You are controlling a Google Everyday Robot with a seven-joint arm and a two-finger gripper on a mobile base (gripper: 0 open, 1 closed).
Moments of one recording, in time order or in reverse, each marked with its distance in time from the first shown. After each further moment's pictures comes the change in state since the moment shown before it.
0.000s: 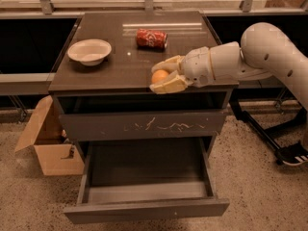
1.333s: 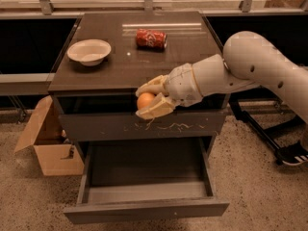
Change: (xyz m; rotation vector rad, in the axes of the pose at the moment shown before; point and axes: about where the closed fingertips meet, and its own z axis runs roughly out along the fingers) arm -0.010 0.079 0.031 -0.137 0.074 -0.046
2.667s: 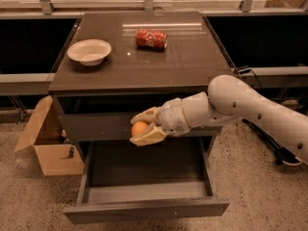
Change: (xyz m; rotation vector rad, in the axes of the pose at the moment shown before) arm 0.064 0.036 0.061 -0.039 -0.052 0.125
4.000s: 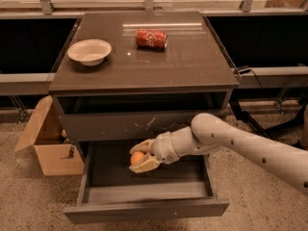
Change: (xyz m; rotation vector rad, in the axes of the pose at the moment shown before) arm 0.127 0.013 0.082 -0.070 0.015 0.089
